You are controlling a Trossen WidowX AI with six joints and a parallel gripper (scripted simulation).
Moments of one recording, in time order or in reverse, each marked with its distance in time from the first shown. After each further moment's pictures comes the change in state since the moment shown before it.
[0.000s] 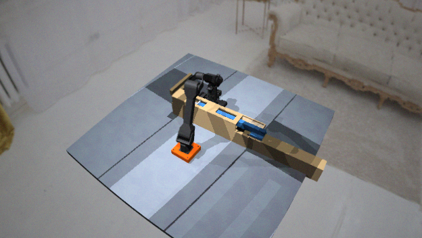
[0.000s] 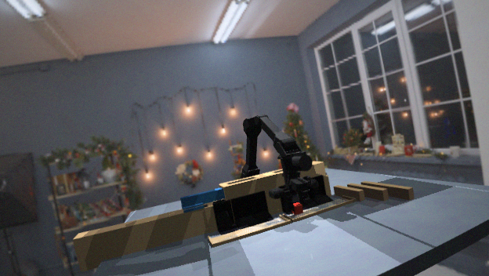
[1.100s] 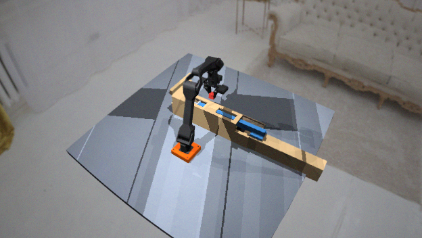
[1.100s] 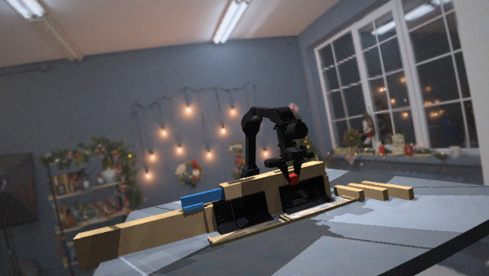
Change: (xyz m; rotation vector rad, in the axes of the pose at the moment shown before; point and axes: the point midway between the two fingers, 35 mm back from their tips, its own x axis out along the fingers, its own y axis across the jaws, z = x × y) arm -0.115 0.002 0.008 0.005 0.009 -0.002
